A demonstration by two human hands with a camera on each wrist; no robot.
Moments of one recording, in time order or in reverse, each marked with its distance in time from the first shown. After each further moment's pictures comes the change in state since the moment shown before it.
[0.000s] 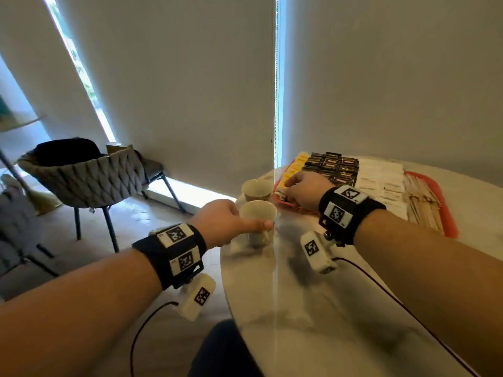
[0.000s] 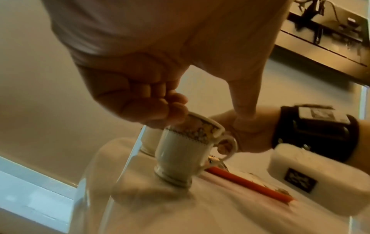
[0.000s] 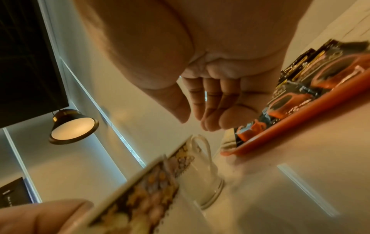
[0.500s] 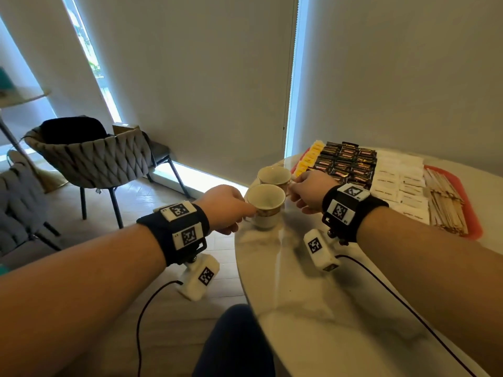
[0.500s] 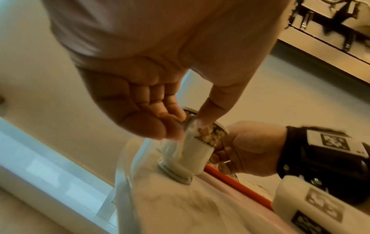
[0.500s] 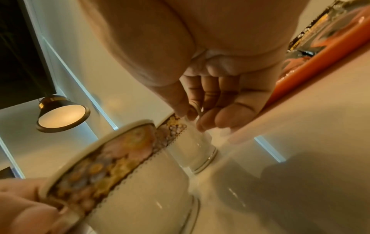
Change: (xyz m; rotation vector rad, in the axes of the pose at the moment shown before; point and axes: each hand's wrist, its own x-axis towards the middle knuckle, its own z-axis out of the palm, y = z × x) left_hand 0.015 -0.029 -0.011 -0.130 -0.064 -0.105; right_hand 0.010 -0.004 0.037 -0.087 -0.038 0.113
